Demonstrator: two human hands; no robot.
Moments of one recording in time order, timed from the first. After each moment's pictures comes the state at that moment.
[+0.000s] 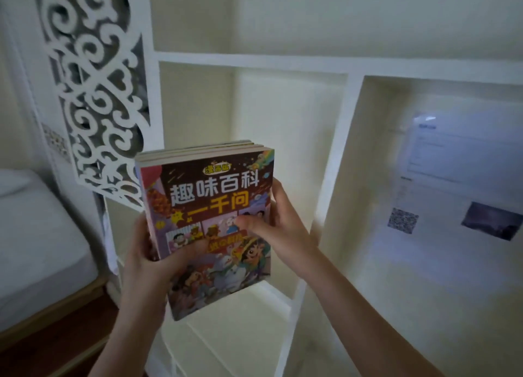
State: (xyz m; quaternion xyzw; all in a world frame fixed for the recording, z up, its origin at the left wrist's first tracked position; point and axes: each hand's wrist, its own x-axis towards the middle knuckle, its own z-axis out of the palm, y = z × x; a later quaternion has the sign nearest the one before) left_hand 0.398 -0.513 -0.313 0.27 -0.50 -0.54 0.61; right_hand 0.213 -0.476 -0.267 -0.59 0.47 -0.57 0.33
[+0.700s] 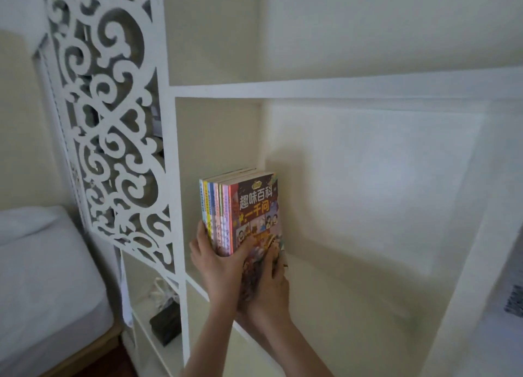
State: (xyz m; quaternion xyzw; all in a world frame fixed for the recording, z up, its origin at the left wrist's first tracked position) left_hand 0.289 -0.703 -0.336 0.42 -0.53 -0.33 0.66; right_hand 0.226 -0.646 -0.353 -0.54 0.77 -0.32 0.09
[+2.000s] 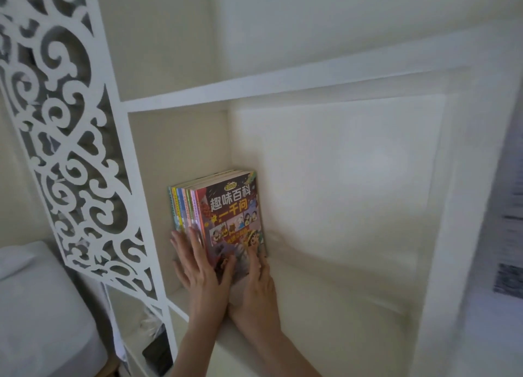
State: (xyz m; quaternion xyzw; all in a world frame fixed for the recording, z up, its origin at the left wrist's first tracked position) left_hand 0.281 -0.742 -0.371 0.41 -0.72 -0.05 0.57; right_hand 0.211 -0.673 -0.373 -0.55 0.70 -0.44 0.04
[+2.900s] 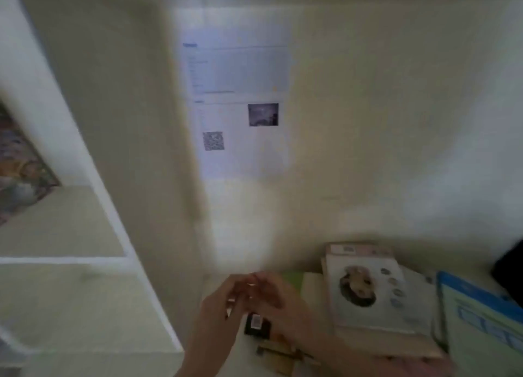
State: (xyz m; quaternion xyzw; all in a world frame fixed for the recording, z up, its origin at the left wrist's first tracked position) left_hand 0.246 -0.336 -0.437 0.09 -0.83 -0.51 0.21; right_hand 0.169 -0.213 -0.436 -0.29 0.70 -0.60 0.25
